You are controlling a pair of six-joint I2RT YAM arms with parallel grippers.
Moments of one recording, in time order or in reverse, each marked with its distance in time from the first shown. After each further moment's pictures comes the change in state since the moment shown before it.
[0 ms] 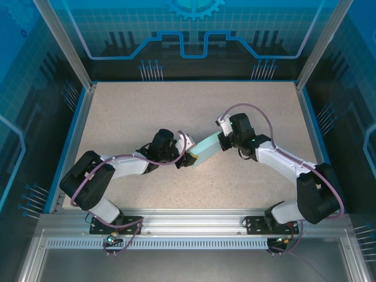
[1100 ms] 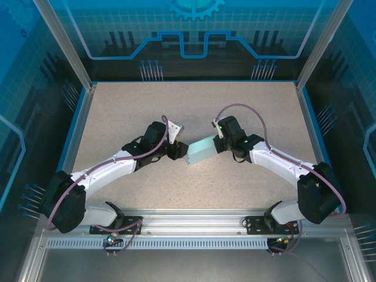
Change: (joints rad) left arm -0.007 -0.251 0.140 -0.480 -0.290 -0.392; right arm 0.129 0.007 0.066 -0.138 0.215 0.179
